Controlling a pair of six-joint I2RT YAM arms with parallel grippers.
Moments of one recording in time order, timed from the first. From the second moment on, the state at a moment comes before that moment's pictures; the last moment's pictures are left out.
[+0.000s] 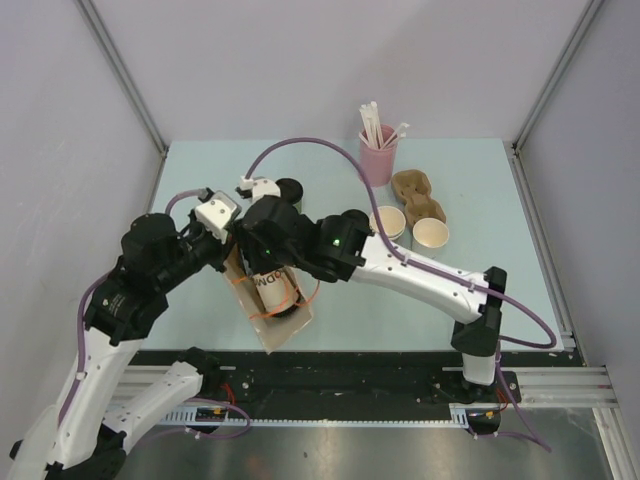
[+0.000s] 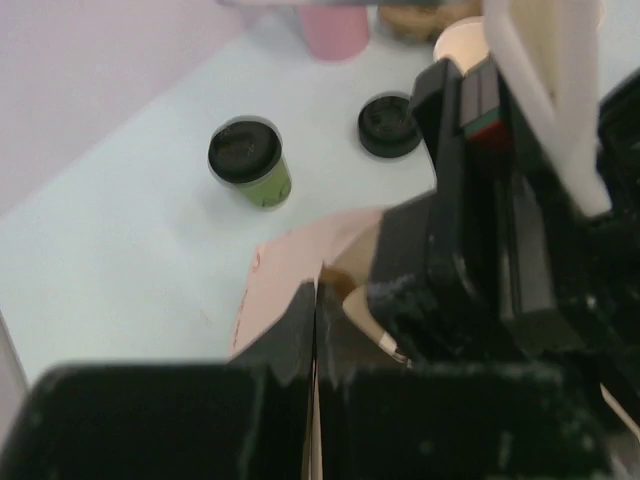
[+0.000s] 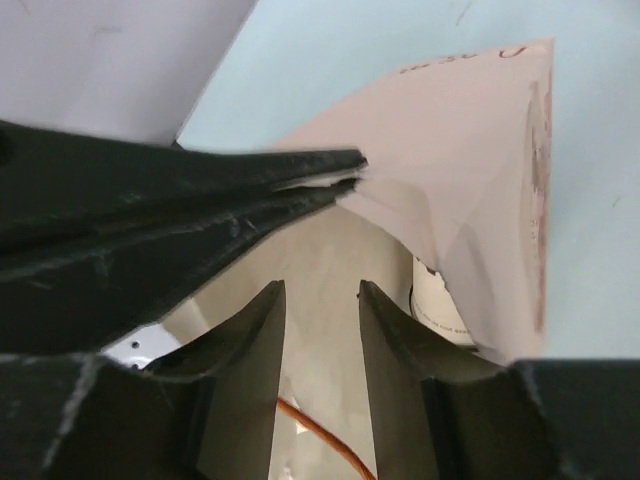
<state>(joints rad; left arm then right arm) -0.47 0.75 1.18 -0.73 0.16 0.26 1.25 1.85 2.09 -0.81 0.24 0.67</state>
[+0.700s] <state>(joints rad) -0.47 0.78 1.18 -0.78 0.22 0.12 1.19 1.85 1.79 -0.71 0.09 0.41</state>
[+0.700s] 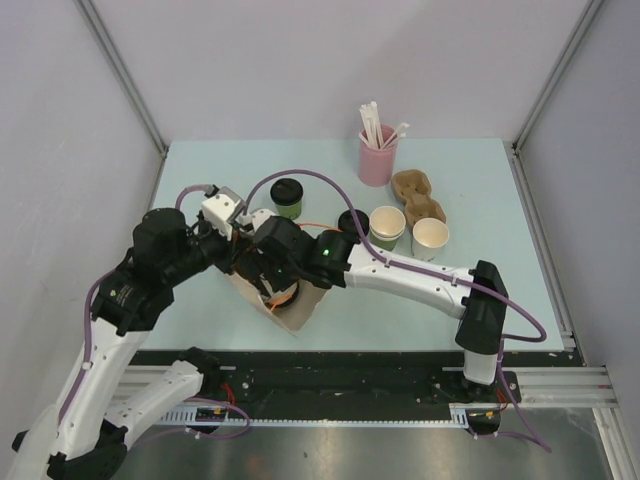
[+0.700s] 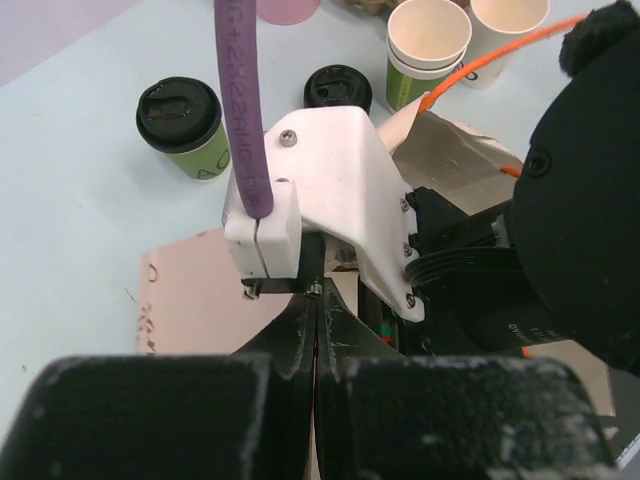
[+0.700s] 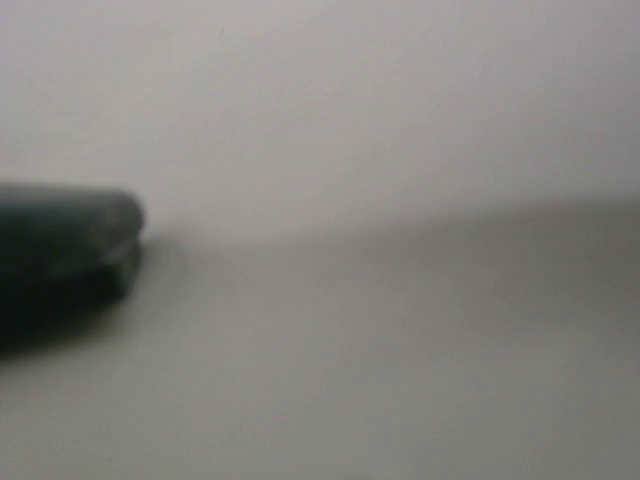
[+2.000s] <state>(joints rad) -0.28 0.96 1.29 -0.83 0.87 -0.32 1.32 1.52 1.51 -0.68 0.26 0.42</state>
